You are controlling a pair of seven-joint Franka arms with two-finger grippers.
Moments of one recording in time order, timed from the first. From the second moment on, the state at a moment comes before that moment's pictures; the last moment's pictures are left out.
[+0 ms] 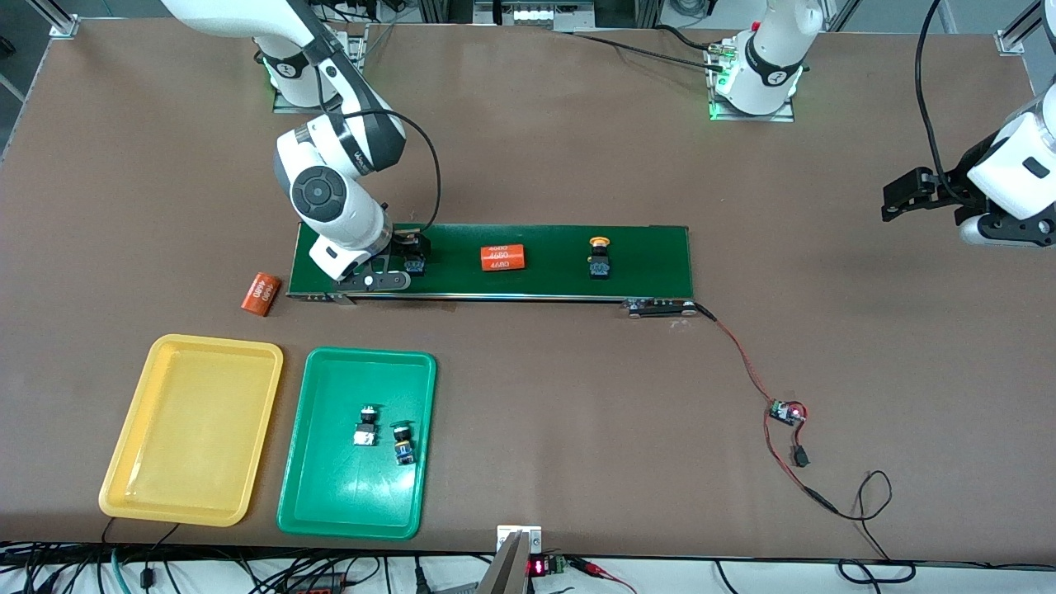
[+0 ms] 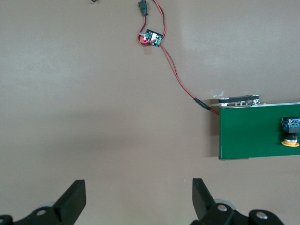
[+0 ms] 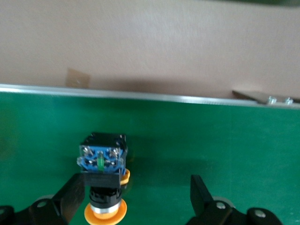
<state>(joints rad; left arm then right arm) 0.05 0.04 -0.07 -1.59 0.02 1.55 0.03 0.25 0.35 0.24 -2.07 0.00 2.27 0.43</state>
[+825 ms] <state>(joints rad) 0.04 0.04 -0.10 -1.57 0.02 1.48 0.01 0.24 0.35 0.24 -2.07 0.00 2.27 0.43</state>
